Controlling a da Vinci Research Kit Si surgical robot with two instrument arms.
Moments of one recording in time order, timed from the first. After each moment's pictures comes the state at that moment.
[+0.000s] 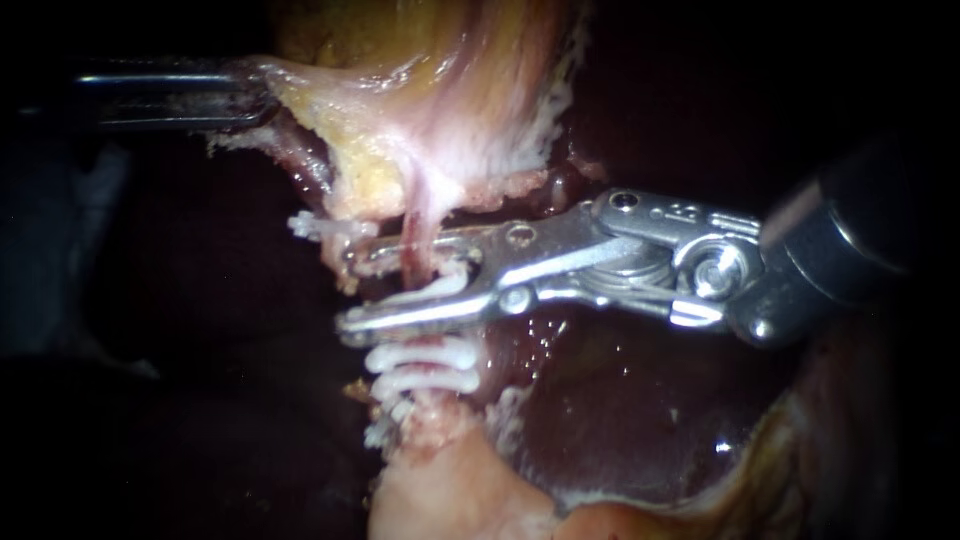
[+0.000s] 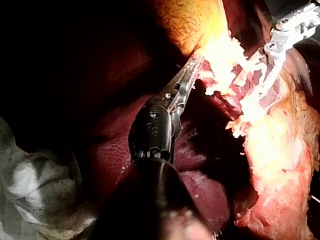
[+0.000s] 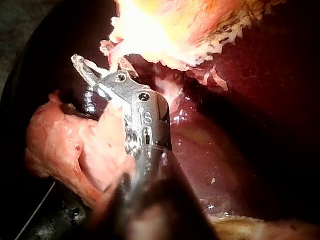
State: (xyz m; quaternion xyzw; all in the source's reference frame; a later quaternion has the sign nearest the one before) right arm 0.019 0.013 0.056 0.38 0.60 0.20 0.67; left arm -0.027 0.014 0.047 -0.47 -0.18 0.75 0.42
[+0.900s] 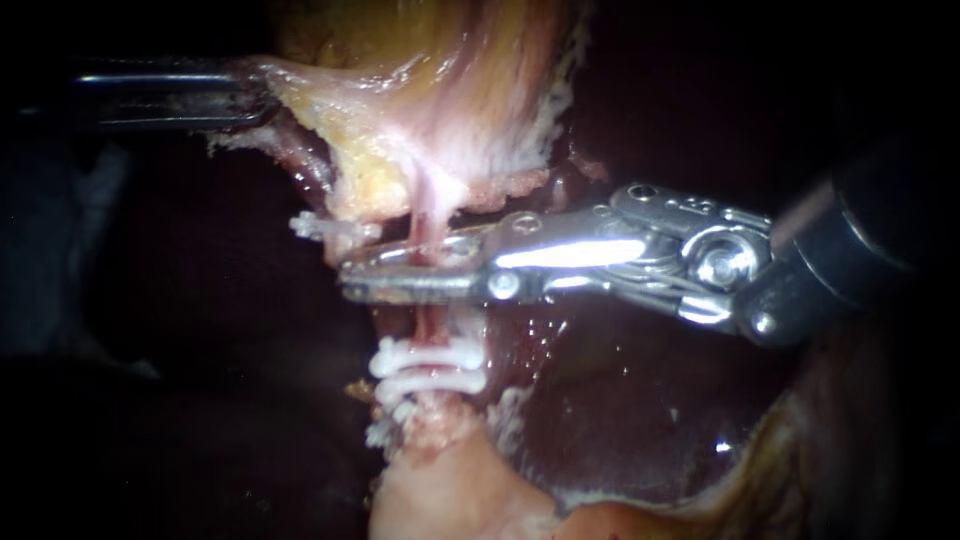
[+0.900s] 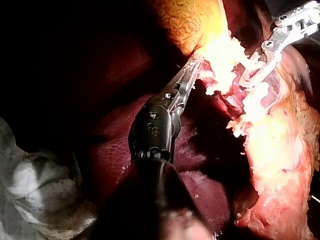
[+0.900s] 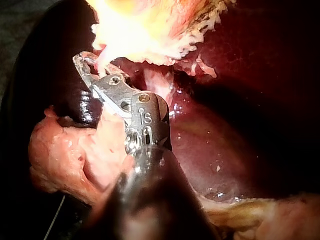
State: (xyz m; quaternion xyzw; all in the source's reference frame) right arm 0.018 0.013 0.057 0.42 0.57 0.25 0.66; left arm -0.027 0.014 0.047 -0.47 -0.18 0.75 0.42
